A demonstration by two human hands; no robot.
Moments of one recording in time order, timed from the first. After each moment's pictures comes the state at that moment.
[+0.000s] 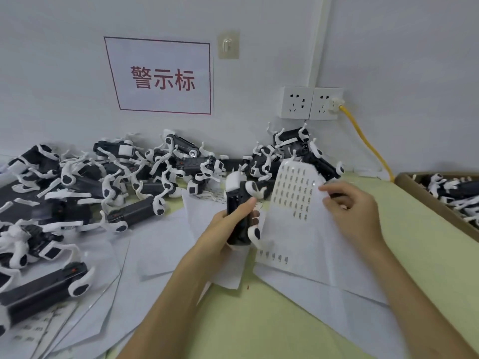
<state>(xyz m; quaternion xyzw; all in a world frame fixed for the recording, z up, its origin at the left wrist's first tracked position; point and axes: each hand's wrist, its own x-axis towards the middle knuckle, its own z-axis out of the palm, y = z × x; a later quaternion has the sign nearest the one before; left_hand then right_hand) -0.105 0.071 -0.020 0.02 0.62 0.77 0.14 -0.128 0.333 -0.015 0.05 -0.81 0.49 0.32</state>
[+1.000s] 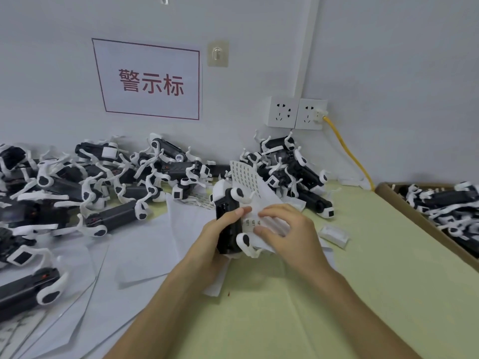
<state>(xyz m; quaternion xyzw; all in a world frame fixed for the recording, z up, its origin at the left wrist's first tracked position) -0.098 0.092 -0.030 0.06 0.53 0.83 0.15 -0.112 0.278 -0.036 0.17 -0.85 0.43 0.24</state>
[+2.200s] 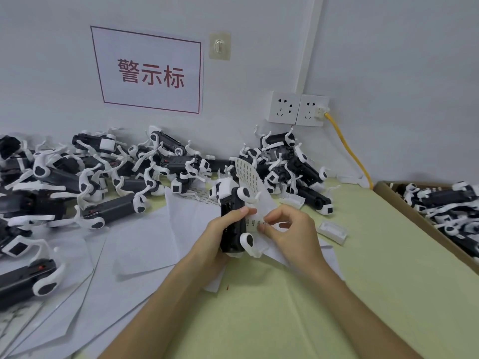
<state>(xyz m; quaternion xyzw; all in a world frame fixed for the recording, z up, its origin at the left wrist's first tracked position) -0.101 0.098 -0.037 0.05 0.55 0.82 0.16 -0.115 0.274 -0.045 0.09 -0.83 0.50 0.21</state>
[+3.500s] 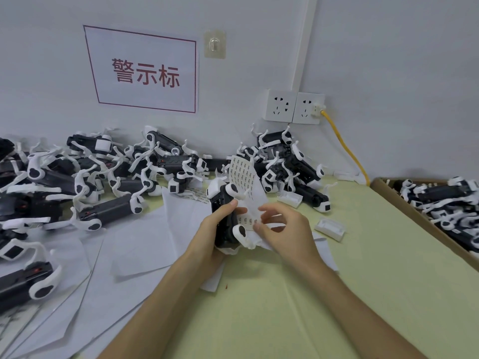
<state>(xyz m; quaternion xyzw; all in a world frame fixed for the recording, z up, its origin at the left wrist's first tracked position) -0.103 0.096 -0.033 0.01 0.52 0.84 0.16 -0.117 0.272 -0.049 0.11 -0.84 0.49 0.22</state>
